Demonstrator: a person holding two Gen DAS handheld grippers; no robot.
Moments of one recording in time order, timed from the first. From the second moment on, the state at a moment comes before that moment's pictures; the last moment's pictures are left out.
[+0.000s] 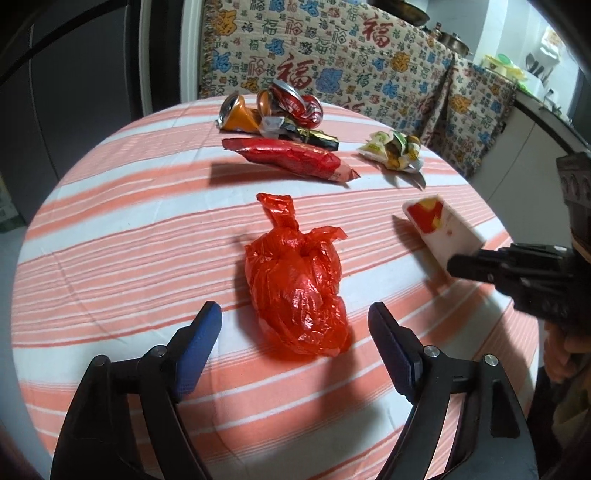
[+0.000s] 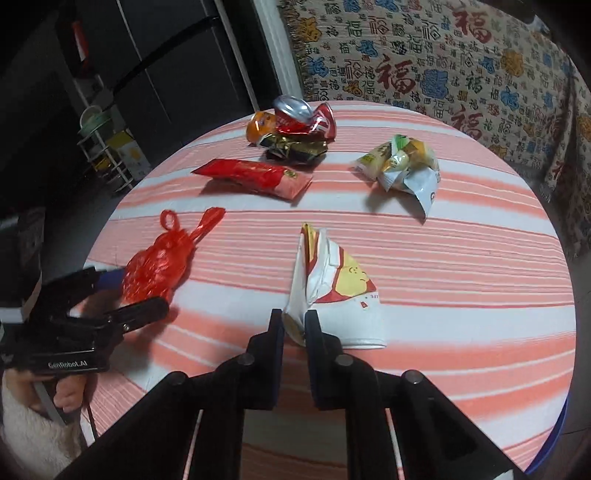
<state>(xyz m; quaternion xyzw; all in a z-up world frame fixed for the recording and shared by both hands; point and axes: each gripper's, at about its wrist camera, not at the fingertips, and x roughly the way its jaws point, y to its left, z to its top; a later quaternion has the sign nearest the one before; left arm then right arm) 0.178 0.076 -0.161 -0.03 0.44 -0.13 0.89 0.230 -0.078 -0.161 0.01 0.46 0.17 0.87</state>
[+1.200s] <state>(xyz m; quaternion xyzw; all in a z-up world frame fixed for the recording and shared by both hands) 0.170 -0.016 -0.117 -0.05 0.40 -0.23 0.89 0.193 -0.168 -0.118 0.07 0.41 0.12 0.90</state>
